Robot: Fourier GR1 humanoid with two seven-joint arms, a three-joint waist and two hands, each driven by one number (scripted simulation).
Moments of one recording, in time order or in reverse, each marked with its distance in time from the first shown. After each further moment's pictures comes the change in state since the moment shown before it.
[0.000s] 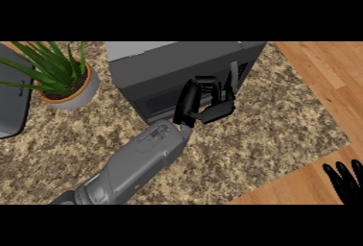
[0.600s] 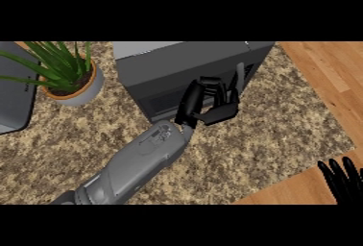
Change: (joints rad) left arm 0.000 -0.001 0.003 -0.027 -0.080 -0.026 0.100; right arm -0.017 0.043 0.002 0.075 0.070 -0.033 -0.040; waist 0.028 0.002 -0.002
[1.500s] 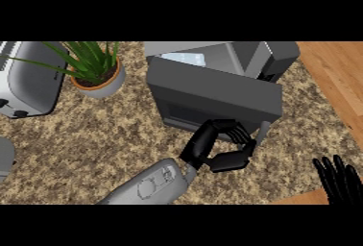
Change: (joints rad) left arm 0.214 0.000 -0.159 -0.220 -0.252 -0.065 0.165; right arm -0.035 0.082 -0.027 0.175 0.122 -0.065 -0.101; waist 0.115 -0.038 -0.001
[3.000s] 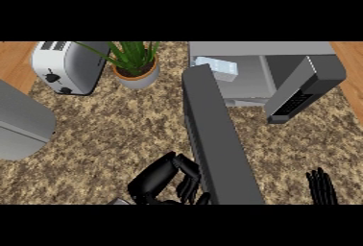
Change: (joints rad) left arm 0.574 0.003 0.342 -0.545 -0.537 -0.733 0.136; right arm -0.127 0.150 -0.169 0.588 0.227 -0.139 -0.200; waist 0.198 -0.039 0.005
